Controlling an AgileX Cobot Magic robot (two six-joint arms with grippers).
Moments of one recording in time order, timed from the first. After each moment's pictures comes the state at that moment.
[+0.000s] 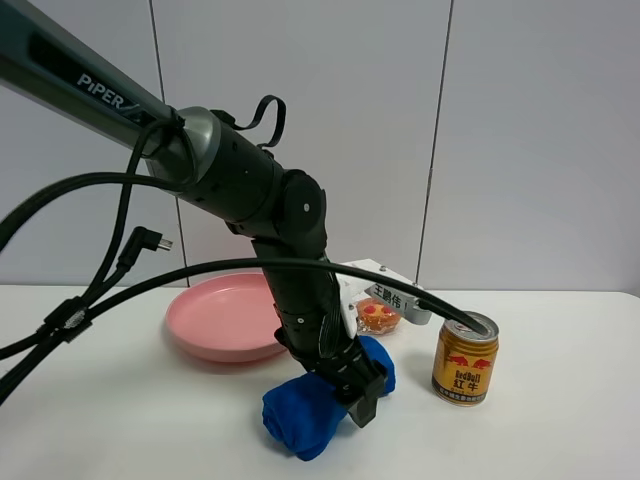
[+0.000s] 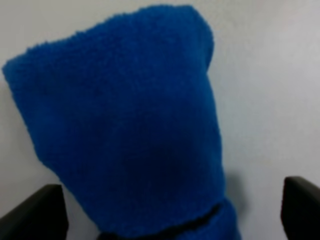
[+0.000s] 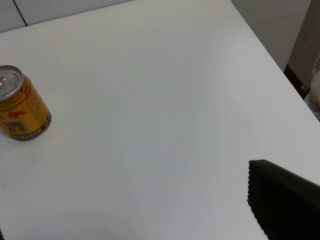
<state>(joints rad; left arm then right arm) -0.74 2.24 -1.53 -0.17 0.59 0.36 -0.05 0.00 -0.49 0.02 1.06 0.02</state>
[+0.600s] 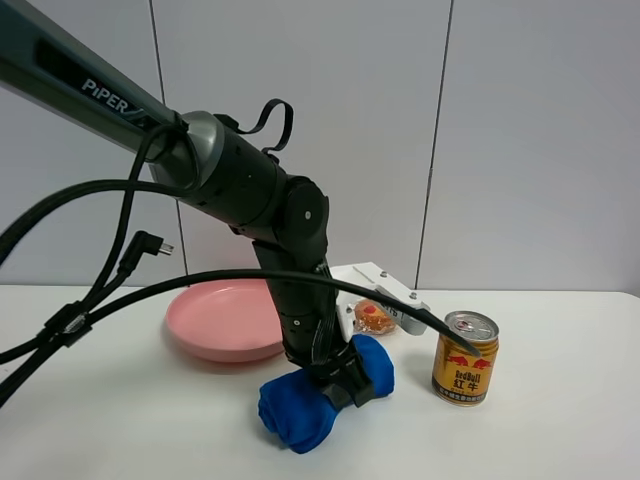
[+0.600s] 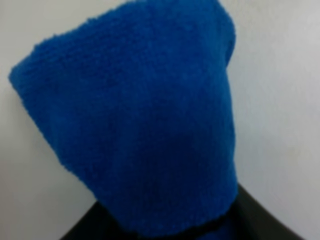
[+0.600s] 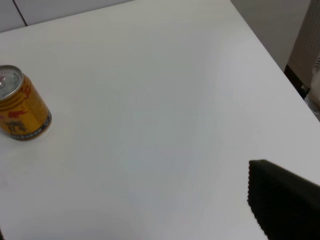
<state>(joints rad) -0.74 2.23 -1.53 -0.10 0.60 0.36 -0.05 0.00 -0.49 0.02 1.06 0.02</state>
